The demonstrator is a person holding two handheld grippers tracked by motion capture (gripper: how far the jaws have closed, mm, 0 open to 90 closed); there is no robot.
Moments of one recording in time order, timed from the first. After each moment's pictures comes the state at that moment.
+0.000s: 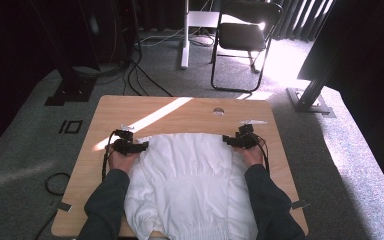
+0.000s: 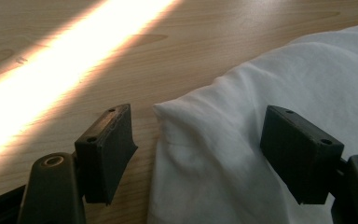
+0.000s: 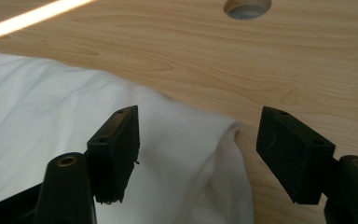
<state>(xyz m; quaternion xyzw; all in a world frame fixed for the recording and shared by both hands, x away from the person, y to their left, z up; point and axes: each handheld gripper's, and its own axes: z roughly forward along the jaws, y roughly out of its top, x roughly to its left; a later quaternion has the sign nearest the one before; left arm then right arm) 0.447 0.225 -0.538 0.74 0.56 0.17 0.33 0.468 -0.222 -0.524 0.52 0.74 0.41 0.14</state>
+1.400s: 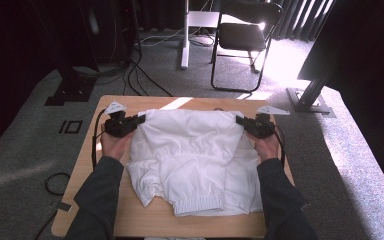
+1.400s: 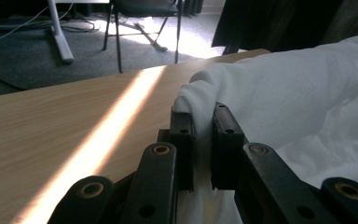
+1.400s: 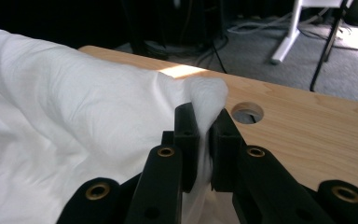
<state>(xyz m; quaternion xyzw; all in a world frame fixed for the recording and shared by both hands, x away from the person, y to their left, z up) 0.420 0.230 -0.426 0.73 0.43 0.19 0.50 0.444 -0.251 -0.441 0.43 0.72 0.52 0.19</state>
